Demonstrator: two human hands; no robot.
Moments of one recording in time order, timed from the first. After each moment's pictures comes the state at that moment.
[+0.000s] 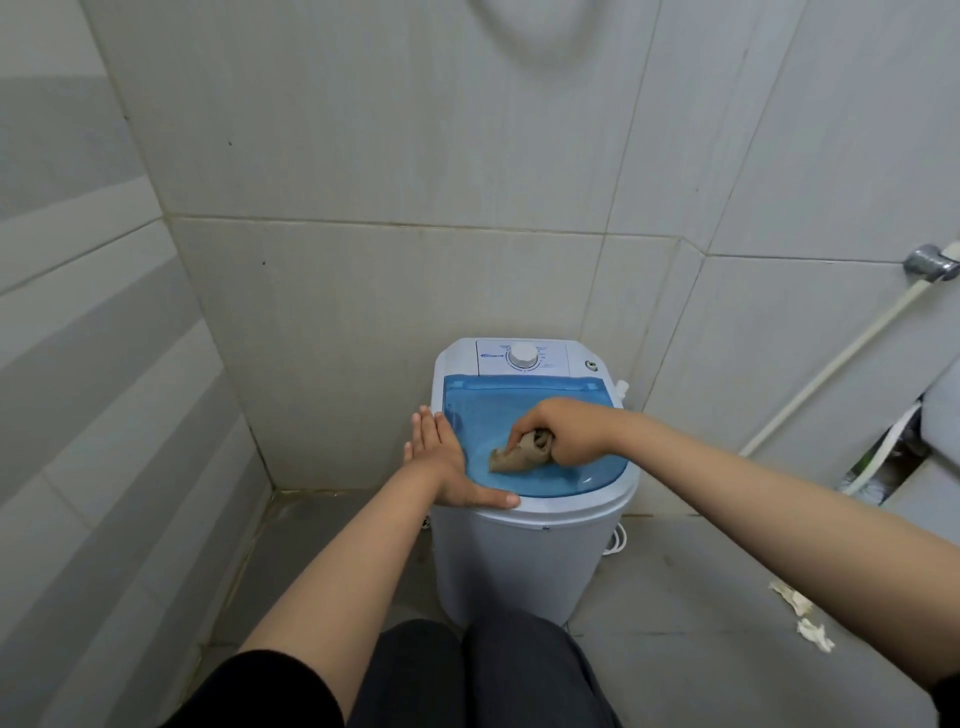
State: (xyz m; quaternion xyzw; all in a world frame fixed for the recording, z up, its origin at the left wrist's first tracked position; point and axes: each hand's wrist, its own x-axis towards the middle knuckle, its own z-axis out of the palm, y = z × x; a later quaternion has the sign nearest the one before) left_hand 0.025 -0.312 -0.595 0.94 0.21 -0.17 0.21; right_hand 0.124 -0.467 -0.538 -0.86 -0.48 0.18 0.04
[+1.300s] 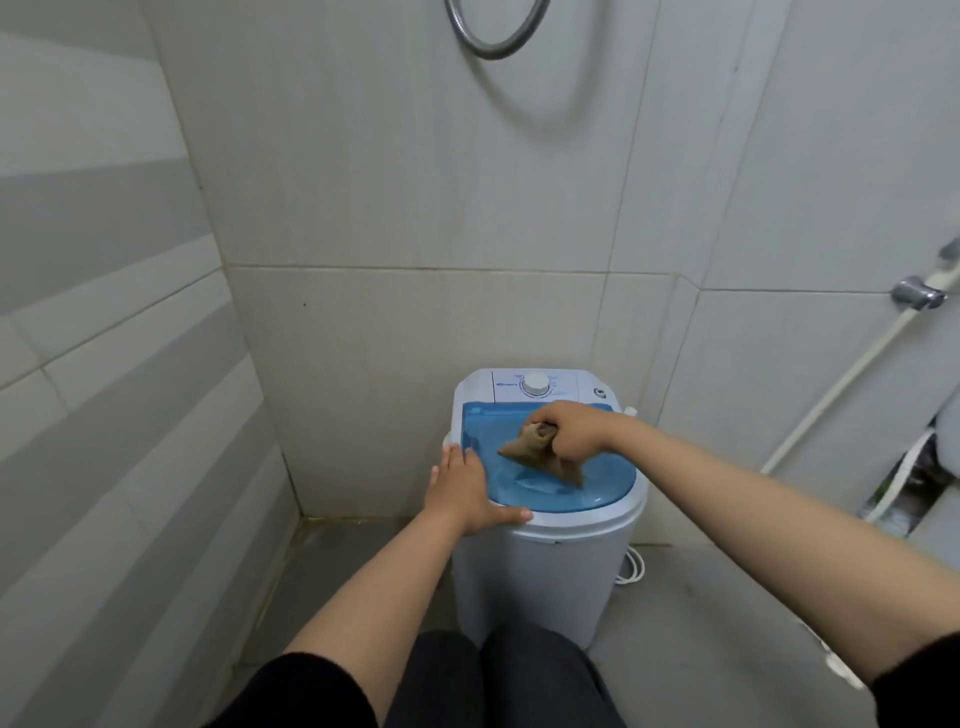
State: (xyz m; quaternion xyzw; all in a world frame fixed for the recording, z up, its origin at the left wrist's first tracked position) left_hand 0.005 -0.325 -0.602 0.95 0.18 0.00 0.25; right_hand 0.113 -0.459 -0.513 -0.90 -0.36 0.21 0.14
